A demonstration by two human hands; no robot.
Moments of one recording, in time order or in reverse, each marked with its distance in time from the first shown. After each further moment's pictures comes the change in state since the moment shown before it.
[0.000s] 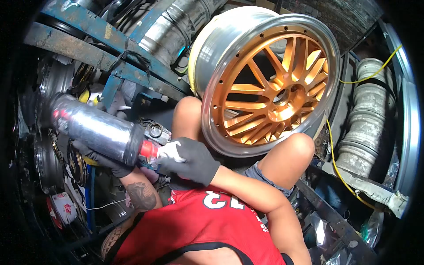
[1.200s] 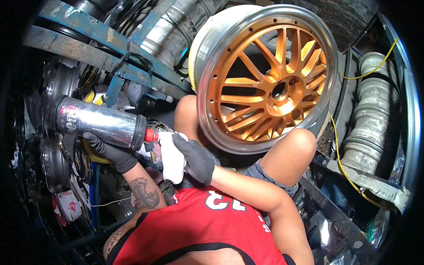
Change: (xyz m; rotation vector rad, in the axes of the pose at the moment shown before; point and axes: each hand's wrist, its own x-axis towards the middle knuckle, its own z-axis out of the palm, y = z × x) left_hand -0.005 -0.015 -0.015 0.244 0.212 0.183; right_hand -0.017 0.006 0.015 1.319 0.007 0.732
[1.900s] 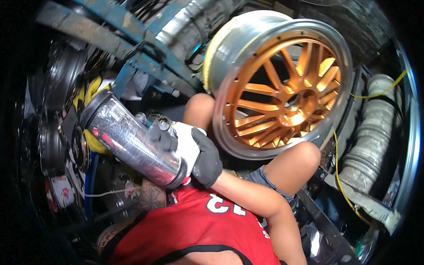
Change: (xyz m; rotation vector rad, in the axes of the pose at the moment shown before) left_hand -0.110 -0.095 -0.118 0.941 -0.275 -0.410; right_hand 0.013 0.000 0.008 0.339 0.063 -0.106
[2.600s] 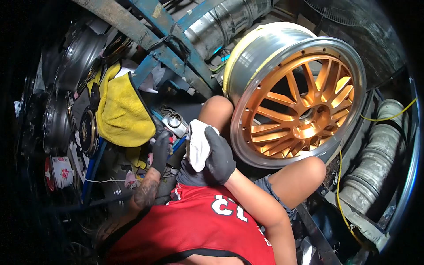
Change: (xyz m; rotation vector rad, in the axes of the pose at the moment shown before) left_hand 0.014 -0.117 -0.070 0.323 0.181 -0.129; right_hand 0.014 -0.008 -0.033 -0.359 -0.126 0.064
